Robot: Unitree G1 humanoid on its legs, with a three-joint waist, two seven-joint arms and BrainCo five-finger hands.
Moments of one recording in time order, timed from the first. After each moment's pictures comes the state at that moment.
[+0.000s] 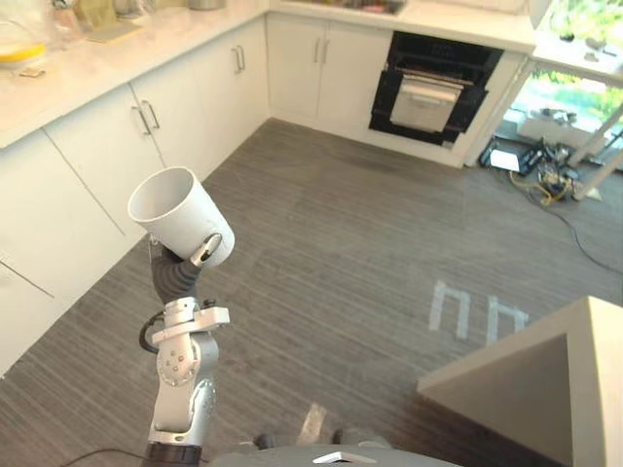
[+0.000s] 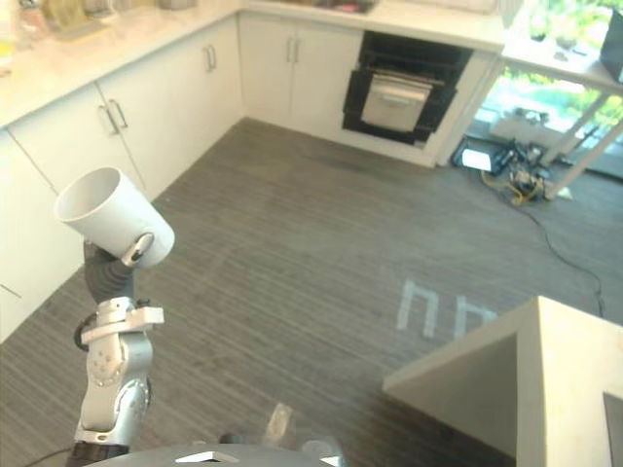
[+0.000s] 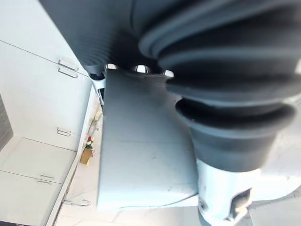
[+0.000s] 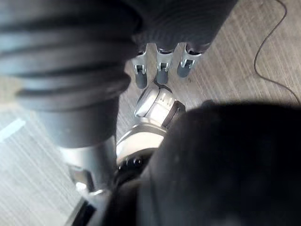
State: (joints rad) left arm 0.13 0.05 -0.11 -0.22 -0.27 -0.36 0.28; right arm 0.32 -0.03 -0.47 1.08 0.47 0.10 0.32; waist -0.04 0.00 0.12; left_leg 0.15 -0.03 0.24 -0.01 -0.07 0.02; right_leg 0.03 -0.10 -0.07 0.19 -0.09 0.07
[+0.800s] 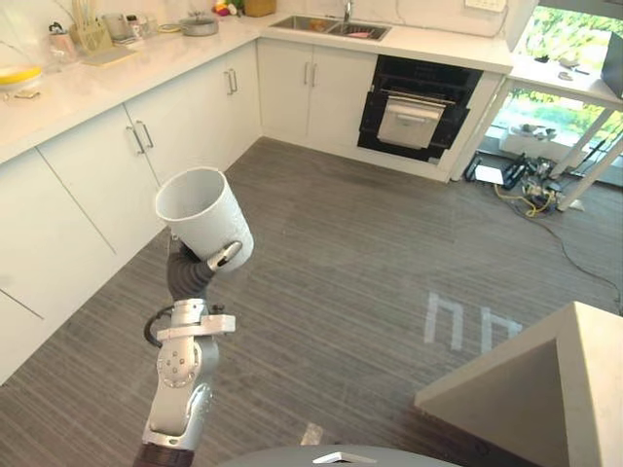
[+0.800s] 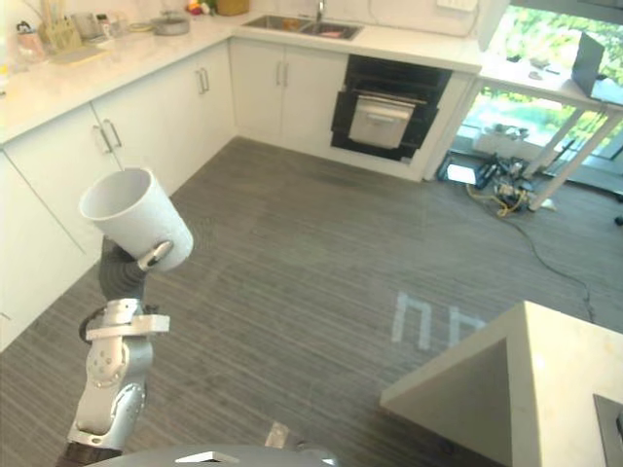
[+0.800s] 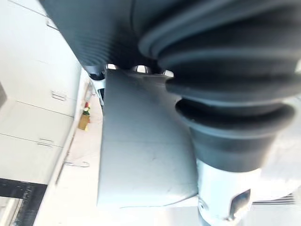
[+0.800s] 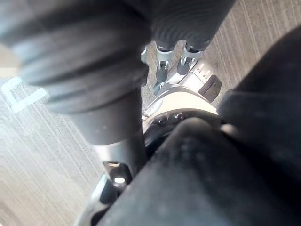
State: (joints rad) left arm 0.13 0.10 -0.16 -0.26 -0.30 -0.39 0.17; right arm 0.30 -0.05 -0.35 1.09 0.51 -0.01 0.33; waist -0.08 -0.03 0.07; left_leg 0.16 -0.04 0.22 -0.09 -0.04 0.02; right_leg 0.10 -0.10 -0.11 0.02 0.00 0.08
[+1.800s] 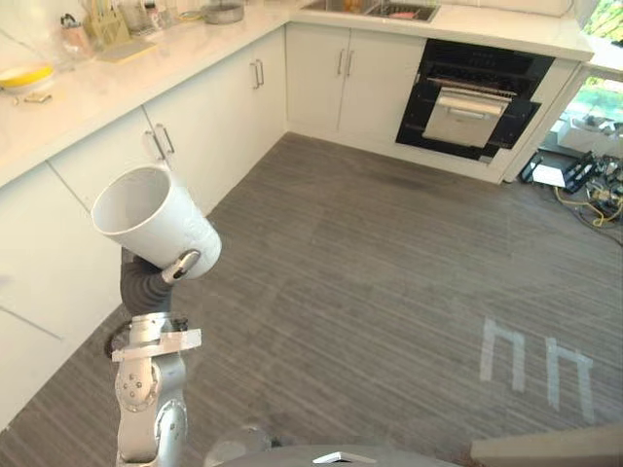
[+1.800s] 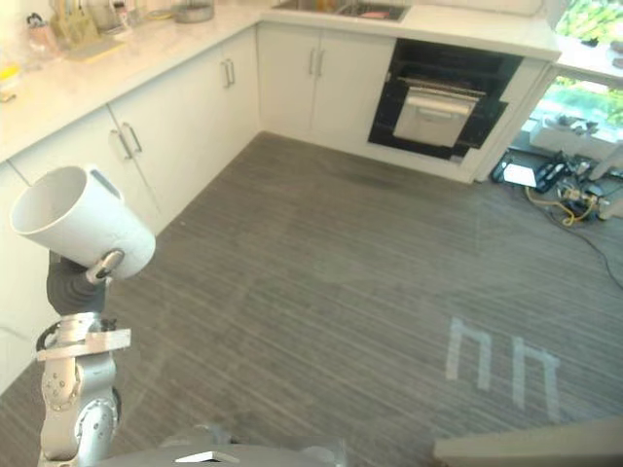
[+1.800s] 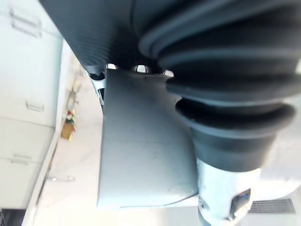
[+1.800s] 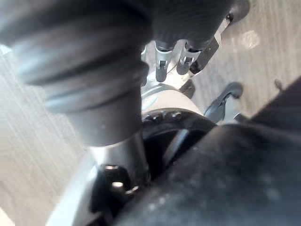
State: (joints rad) left arm 0.24 0.08 -0.05 -0.44 -0.39 -0.34 -0.02; right arm 0.29 -0.05 -0.35 1.07 0.48 -0.07 0.38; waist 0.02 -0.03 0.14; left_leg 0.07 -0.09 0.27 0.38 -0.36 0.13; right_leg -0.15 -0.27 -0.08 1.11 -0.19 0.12
